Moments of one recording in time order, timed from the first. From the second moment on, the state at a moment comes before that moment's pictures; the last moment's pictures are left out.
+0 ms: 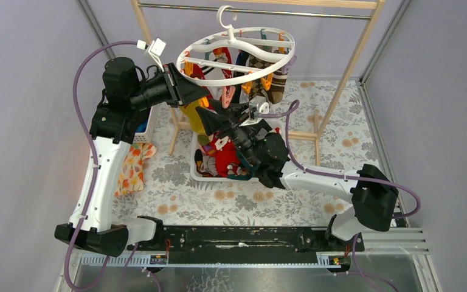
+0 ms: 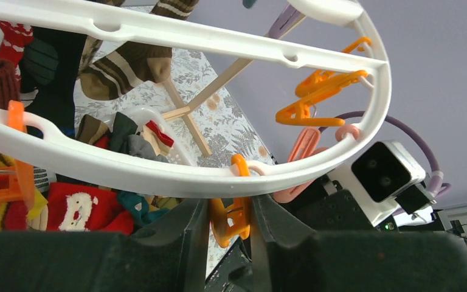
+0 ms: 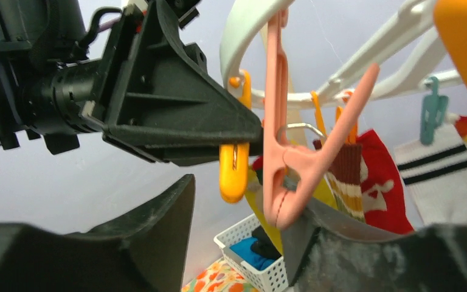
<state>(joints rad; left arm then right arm) -0.17 1.25 1.63 -0.53 0.76 -0.61 1.07 1.54 1.06 1.09 0.25 0.20</state>
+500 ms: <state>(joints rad) -0.17 1.25 1.63 -0.53 0.78 -0.58 1.06 1.12 0.70 0.75 0.42 0.39</state>
